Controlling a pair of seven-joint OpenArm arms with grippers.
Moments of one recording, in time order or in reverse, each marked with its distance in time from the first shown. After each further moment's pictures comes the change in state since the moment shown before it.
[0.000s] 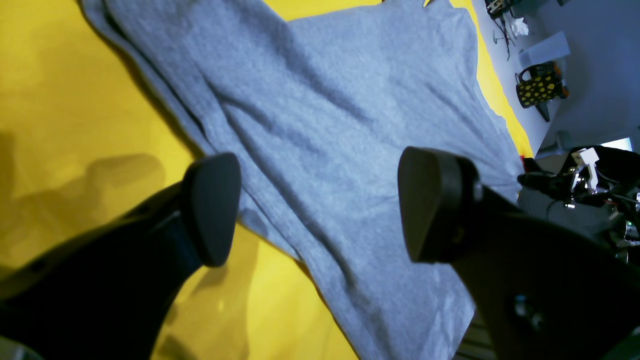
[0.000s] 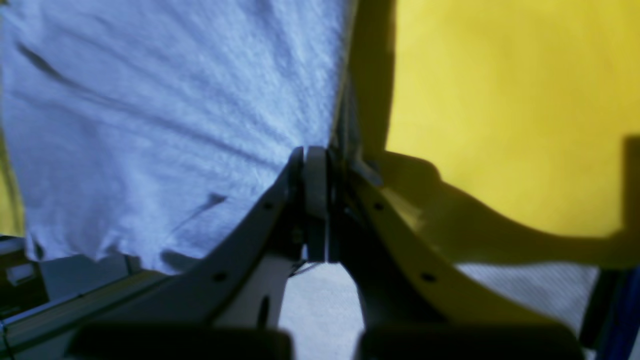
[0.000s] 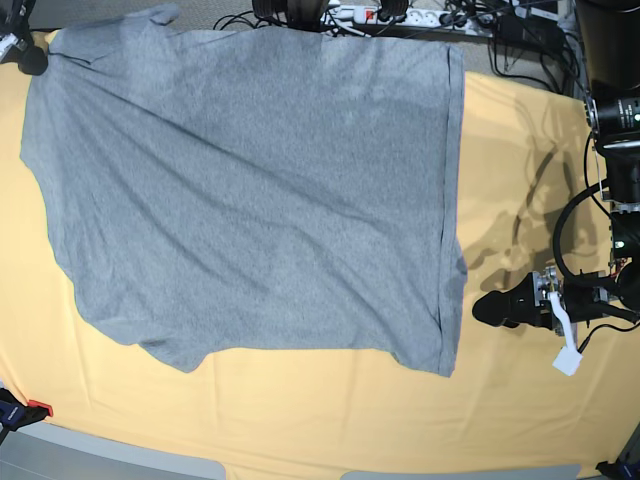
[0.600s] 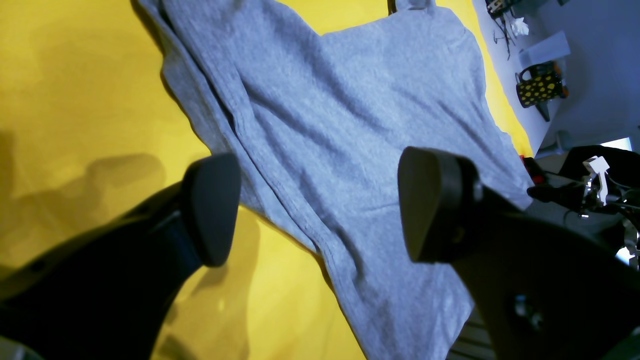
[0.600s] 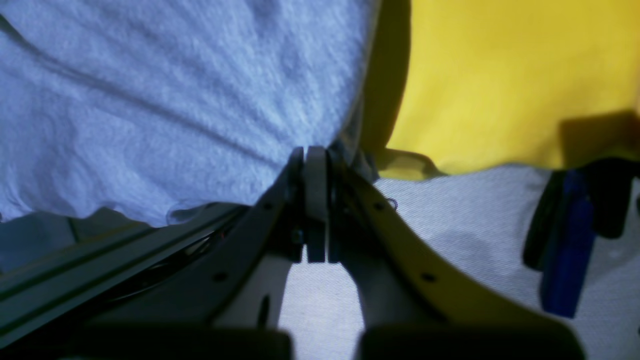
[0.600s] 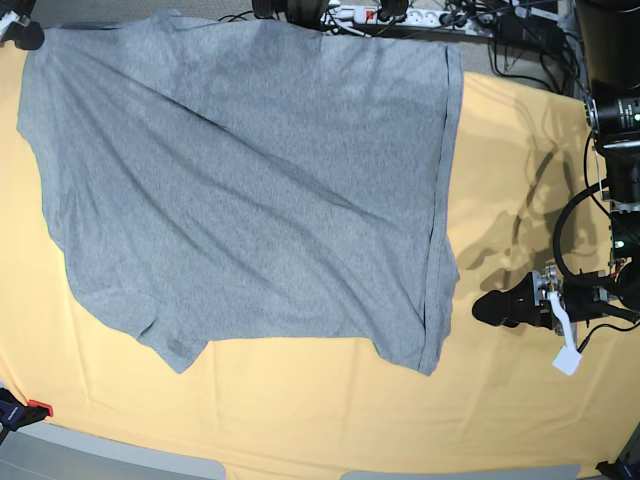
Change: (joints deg) left arm 0.0 -0.1 0.0 0.0 0.0 0.0 0.0; right arm -7.9 0.3 0.0 7.8 -1.0 -0.2 0.2
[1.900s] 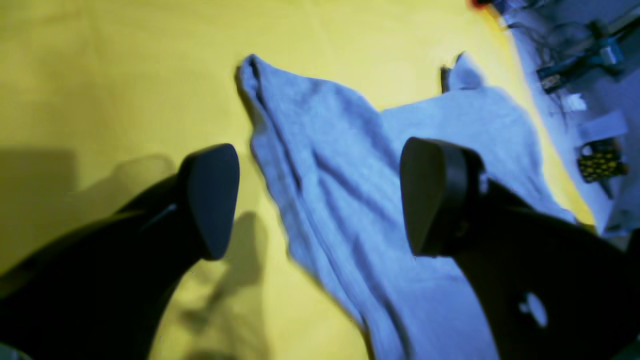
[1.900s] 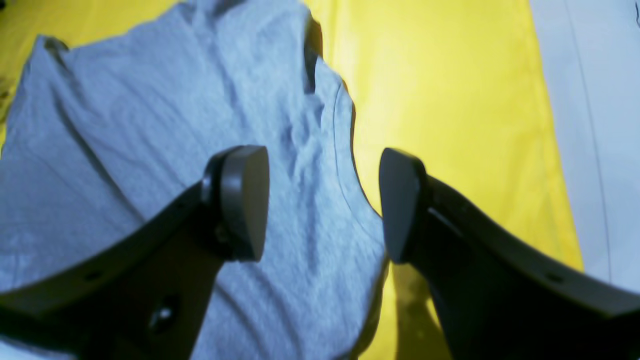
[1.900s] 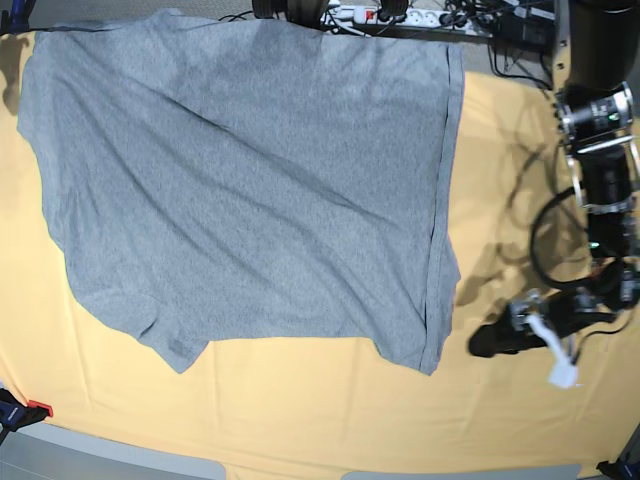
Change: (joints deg) left arm 0.9 8.9 -12.0 0.6 24.6 0.1 -17.8; right arm 16.5 6.1 10.3 10.3 7.9 0.0 -0.9
